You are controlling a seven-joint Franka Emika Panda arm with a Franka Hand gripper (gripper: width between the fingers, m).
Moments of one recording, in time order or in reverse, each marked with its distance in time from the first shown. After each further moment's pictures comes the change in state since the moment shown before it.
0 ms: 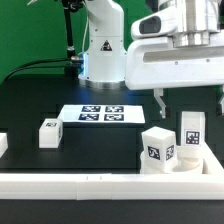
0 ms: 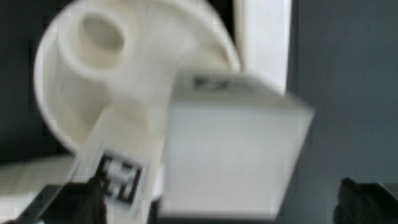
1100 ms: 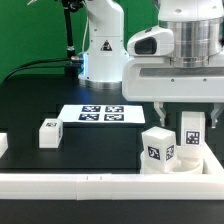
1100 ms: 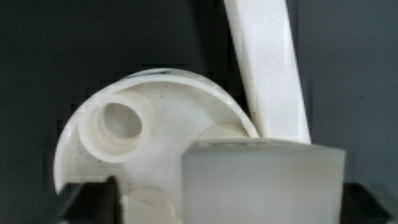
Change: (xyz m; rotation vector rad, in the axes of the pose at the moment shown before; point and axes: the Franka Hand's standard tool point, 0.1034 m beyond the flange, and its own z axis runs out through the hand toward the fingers) arm -0.004 0.012 0.015 -0.032 -0.278 0.127
